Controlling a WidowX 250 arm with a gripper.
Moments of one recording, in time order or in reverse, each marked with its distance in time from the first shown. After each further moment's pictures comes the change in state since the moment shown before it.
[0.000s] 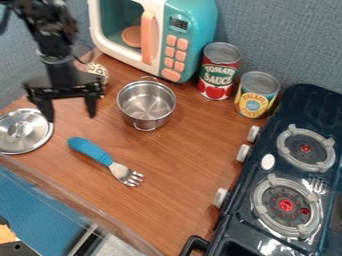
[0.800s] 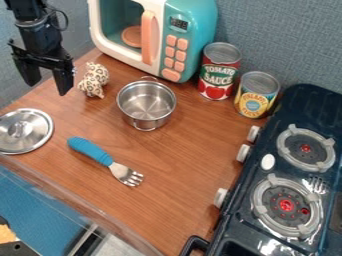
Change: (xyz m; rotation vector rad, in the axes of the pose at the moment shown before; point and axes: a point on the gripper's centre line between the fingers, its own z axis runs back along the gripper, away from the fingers) arm 0.058 0.031 0.004 -0.065 0.077 -0.622
